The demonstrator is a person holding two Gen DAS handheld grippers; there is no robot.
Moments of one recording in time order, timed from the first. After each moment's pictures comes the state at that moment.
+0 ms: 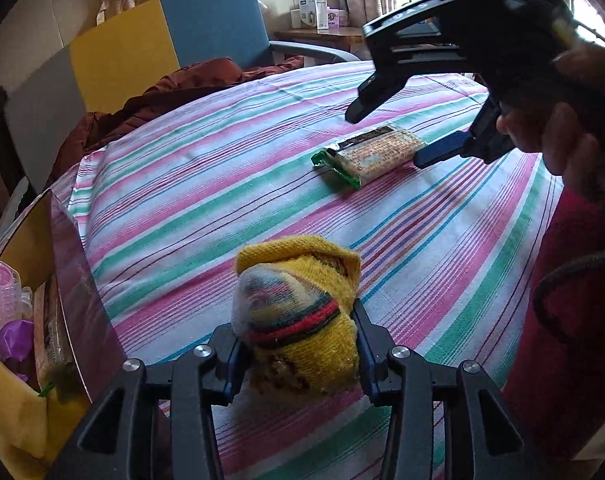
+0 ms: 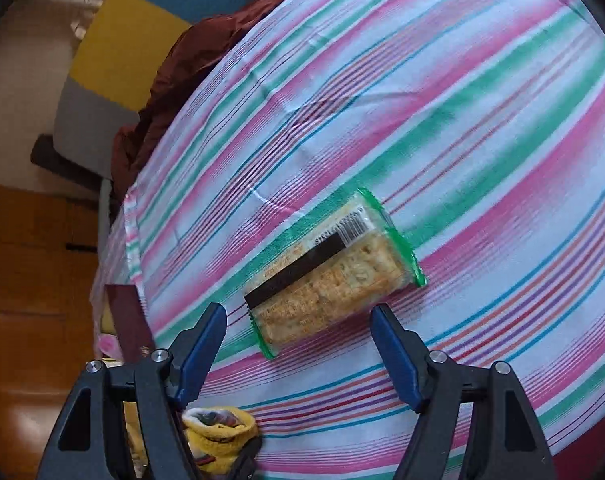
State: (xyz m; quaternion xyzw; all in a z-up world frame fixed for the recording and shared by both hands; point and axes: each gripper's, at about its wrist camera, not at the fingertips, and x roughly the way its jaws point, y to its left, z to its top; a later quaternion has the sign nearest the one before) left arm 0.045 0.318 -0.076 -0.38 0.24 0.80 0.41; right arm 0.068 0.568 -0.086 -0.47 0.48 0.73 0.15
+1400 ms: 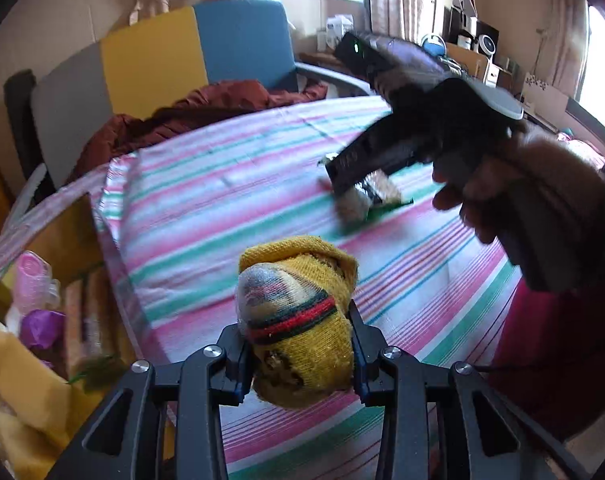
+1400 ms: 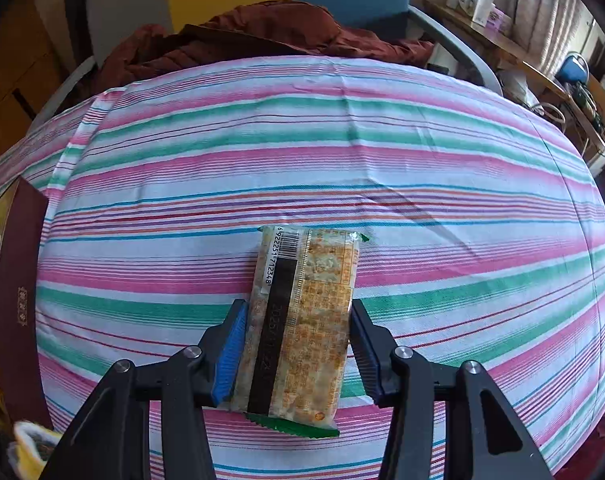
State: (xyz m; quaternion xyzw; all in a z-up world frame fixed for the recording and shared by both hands) left arm 0.040 0.295 -0.035 -0.37 0.18 0.82 0.39; right arm -0.004 0.519 -0.073 -0.54 0.14 0.81 0.19
